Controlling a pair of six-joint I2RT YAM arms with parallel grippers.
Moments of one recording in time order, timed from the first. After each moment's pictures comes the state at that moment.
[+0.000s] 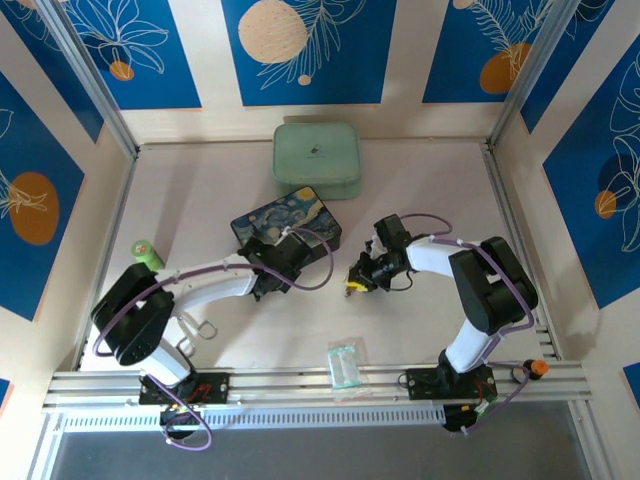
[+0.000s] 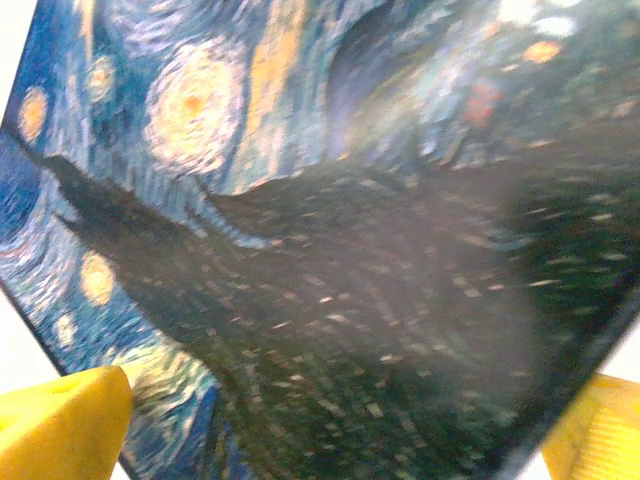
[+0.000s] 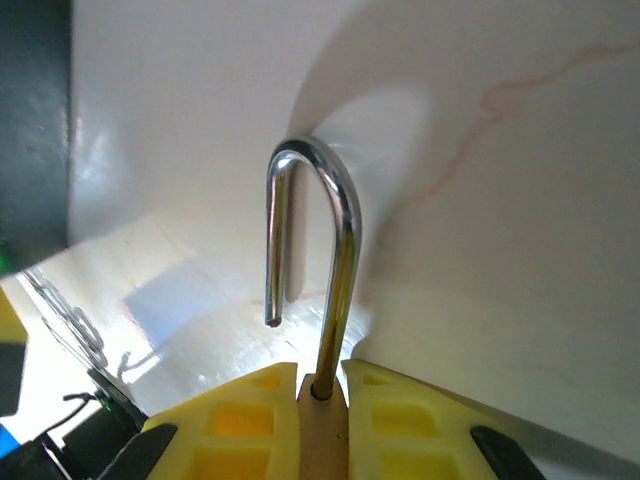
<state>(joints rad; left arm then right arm) -0.84 1.56 0.93 -0.53 -0.60 -0.12 0.40 1.69 0.79 -0.38 -0.62 0.73</state>
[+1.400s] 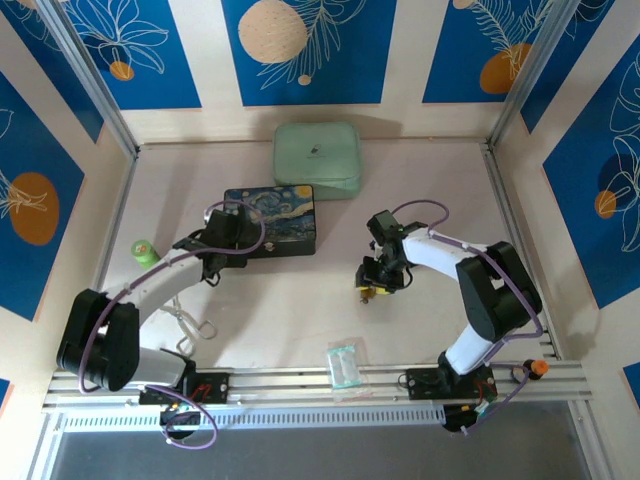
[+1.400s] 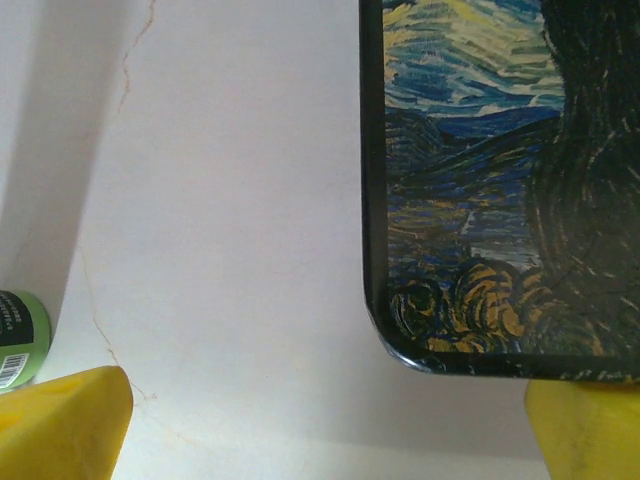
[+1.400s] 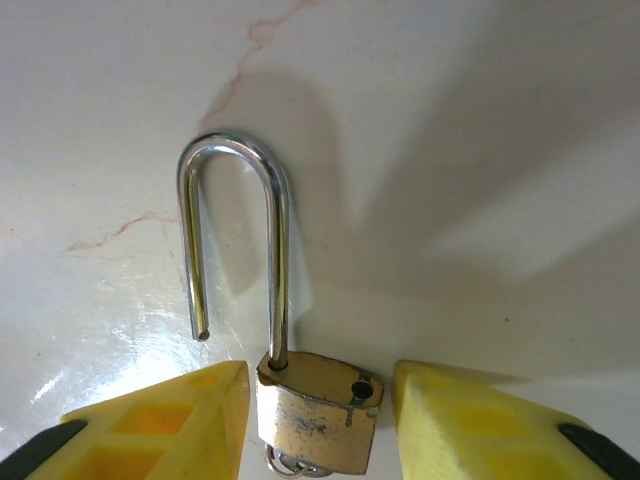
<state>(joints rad) -0.37 1.37 0.79 -0.46 -0.41 -0.28 0.46 1.63 0.91 -0.73 -0.27 0.58</state>
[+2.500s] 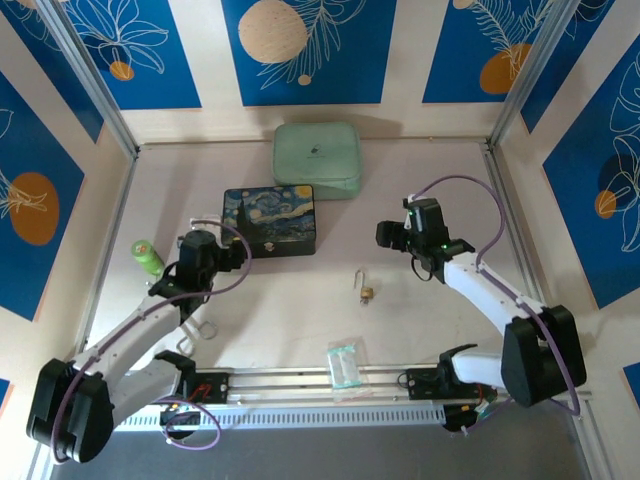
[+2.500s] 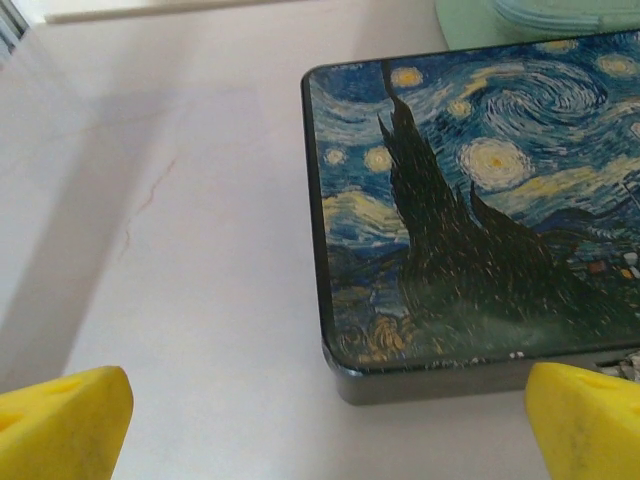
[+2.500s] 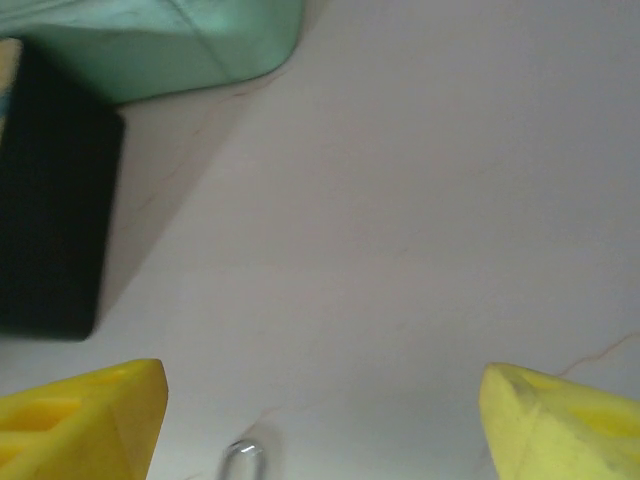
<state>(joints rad) -0.37 1.00 0.49 -0.02 -0.33 -0.11 0.30 1.26 0.73 -0.23 0.06 0.32</state>
